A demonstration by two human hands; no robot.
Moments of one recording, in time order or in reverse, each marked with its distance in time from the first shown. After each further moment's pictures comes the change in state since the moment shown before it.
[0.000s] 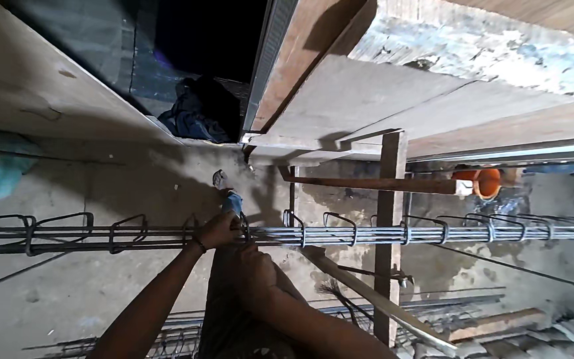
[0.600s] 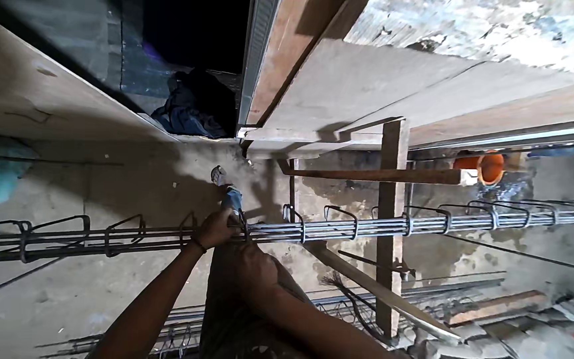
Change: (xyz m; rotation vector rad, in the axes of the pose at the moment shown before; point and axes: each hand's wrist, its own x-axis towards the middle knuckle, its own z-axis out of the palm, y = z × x) left_hand 0.000 0.003 0.000 -0.013 0.069 -0.066; right_hand 0.006 0.008 0.018 0.201 0.159 0.022
